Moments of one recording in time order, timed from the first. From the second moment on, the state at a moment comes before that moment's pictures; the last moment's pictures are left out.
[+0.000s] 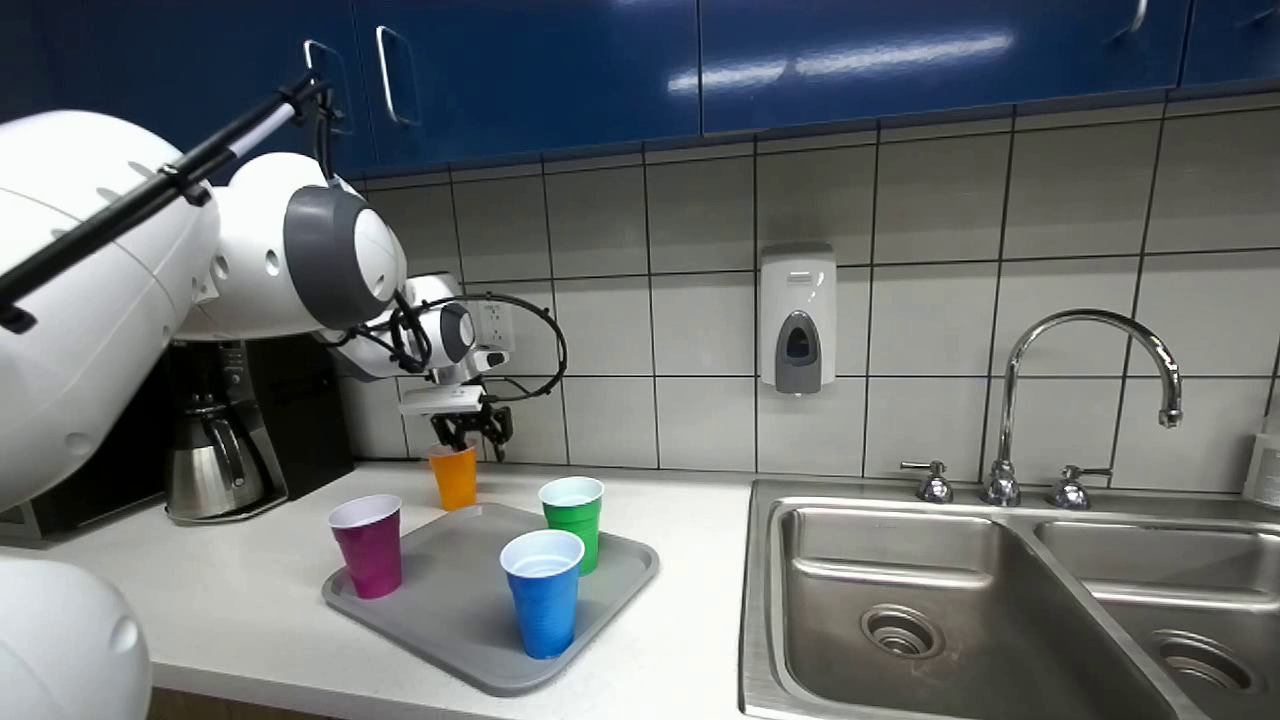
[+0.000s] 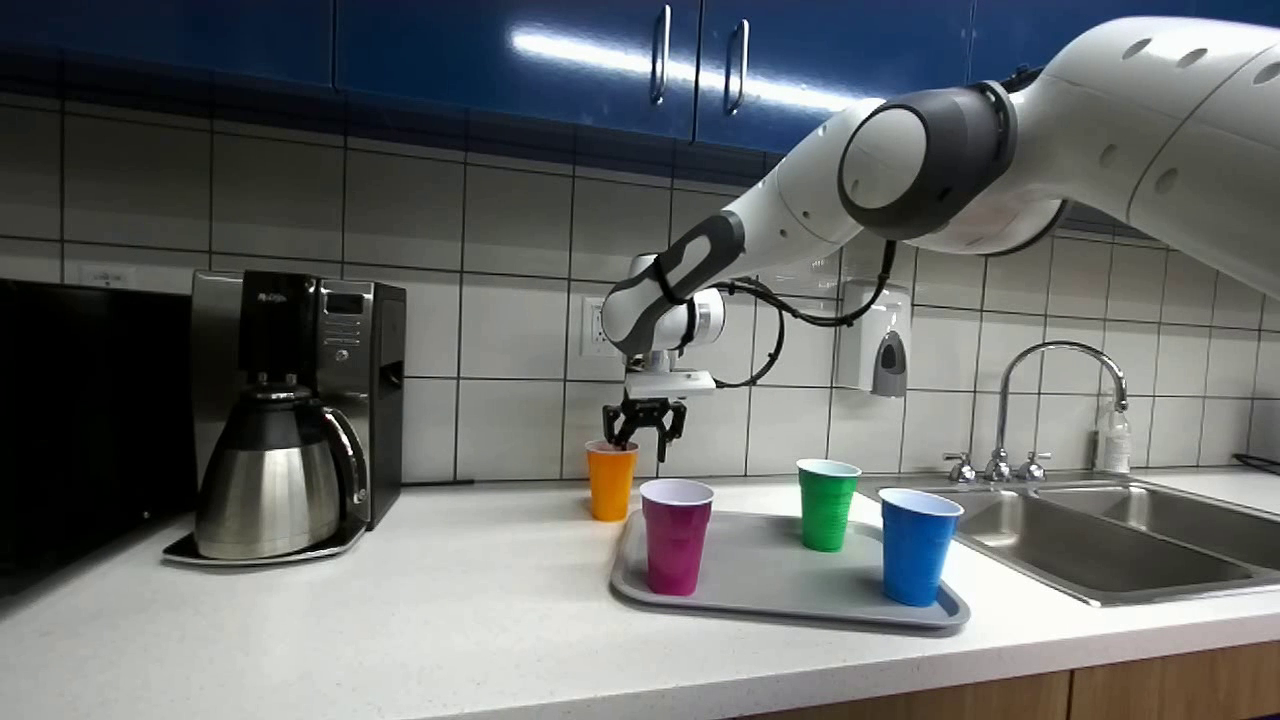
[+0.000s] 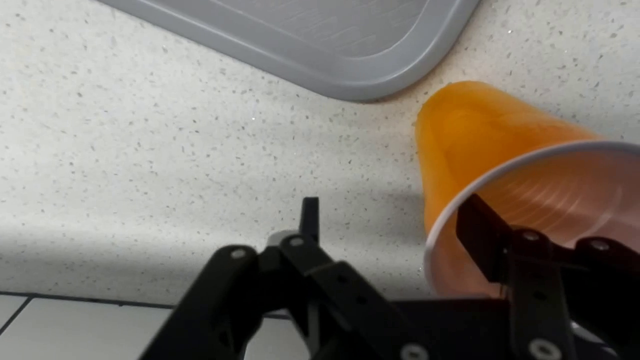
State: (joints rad) arm 0.29 0.92 -0.02 -1.13 -0.11 2.26 0.20
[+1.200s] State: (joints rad) arm 0.30 0.92 -0.02 -1.12 -0.11 2.27 0.20
